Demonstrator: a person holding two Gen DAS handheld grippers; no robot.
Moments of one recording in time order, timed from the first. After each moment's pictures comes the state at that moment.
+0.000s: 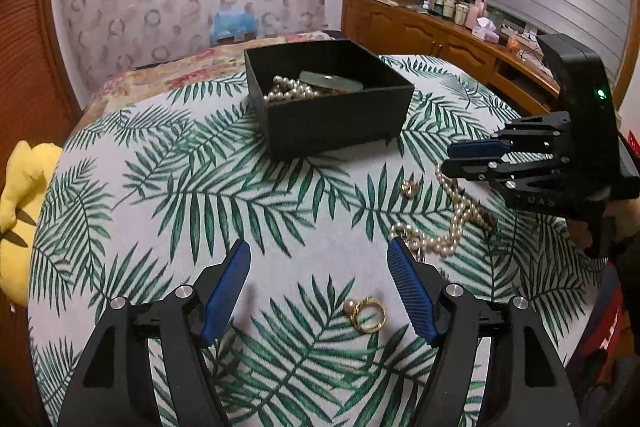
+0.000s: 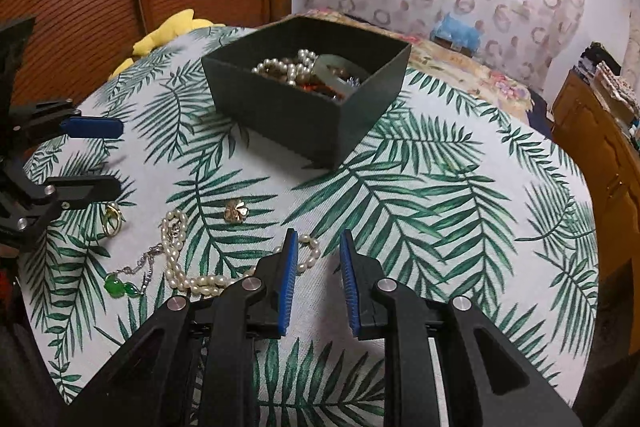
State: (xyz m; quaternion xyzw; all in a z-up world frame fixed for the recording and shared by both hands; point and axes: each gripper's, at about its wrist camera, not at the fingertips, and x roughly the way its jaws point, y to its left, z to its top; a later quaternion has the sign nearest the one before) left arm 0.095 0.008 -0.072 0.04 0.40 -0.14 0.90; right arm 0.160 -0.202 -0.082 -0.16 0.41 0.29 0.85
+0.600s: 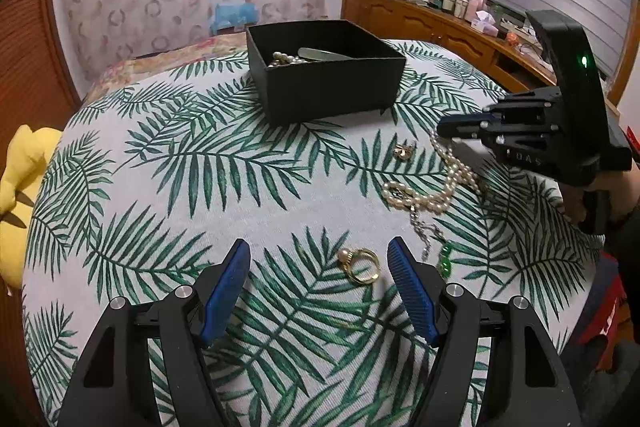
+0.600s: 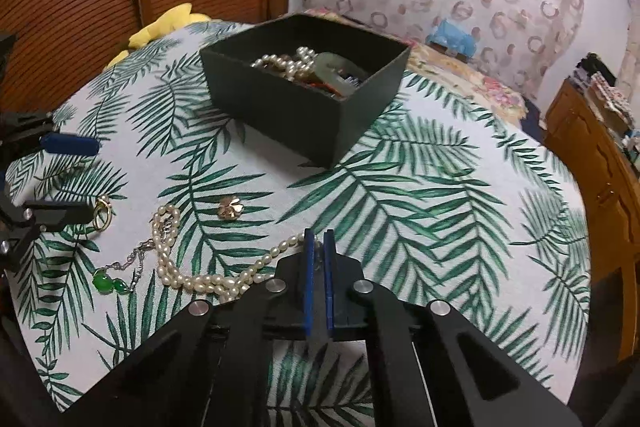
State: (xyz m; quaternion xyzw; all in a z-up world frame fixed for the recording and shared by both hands) left arm 0.073 0.012 -0.082 0.04 0.41 -0.14 0.90; right arm 0.155 -0.206 -0.075 -0.17 0.39 0.28 0.86
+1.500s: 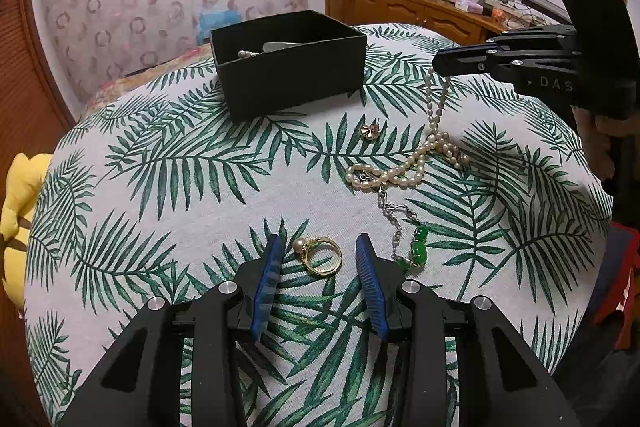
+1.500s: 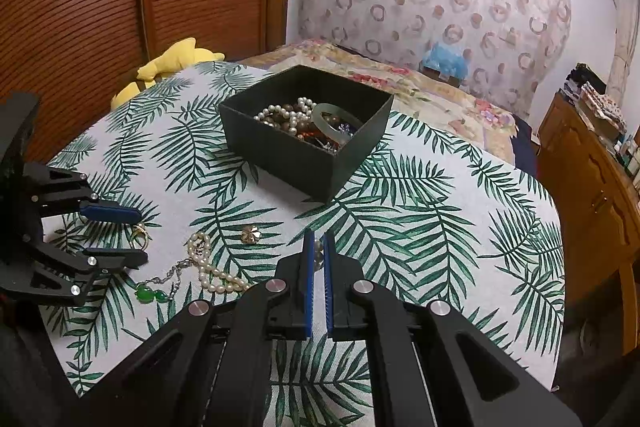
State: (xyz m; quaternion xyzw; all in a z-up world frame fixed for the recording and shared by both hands) left arm 0.067 -0.018 -0.091 0.08 0.41 -0.15 0.90; right arm 0.134 -0.214 -0.039 -0.16 0.35 0.28 0.88
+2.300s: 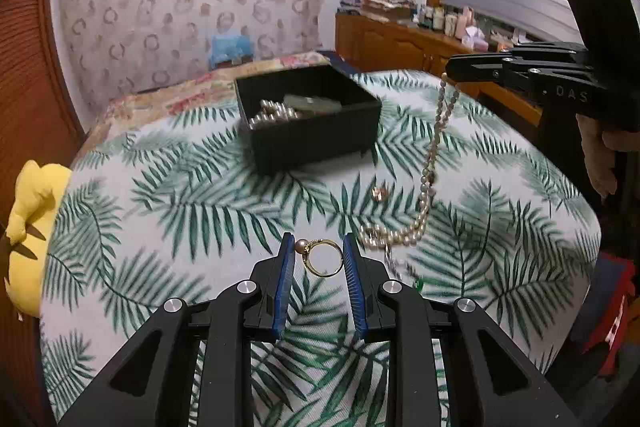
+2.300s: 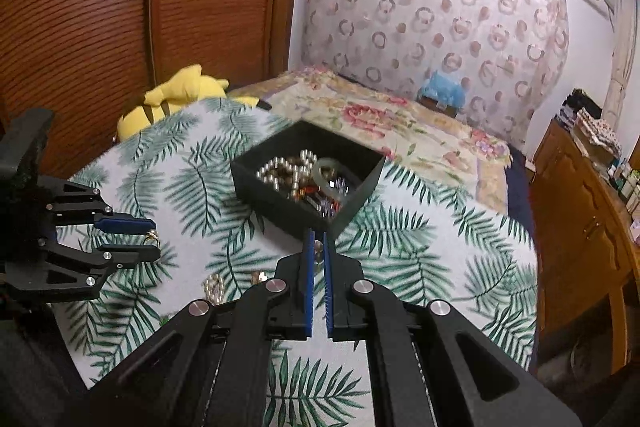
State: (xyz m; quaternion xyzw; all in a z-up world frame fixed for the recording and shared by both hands) left arm 0.071 -0.003 -0.051 0.05 0.36 -0.14 0.92; right arm 0.128 -0.209 0.021 -0.16 0.30 0.29 0.89
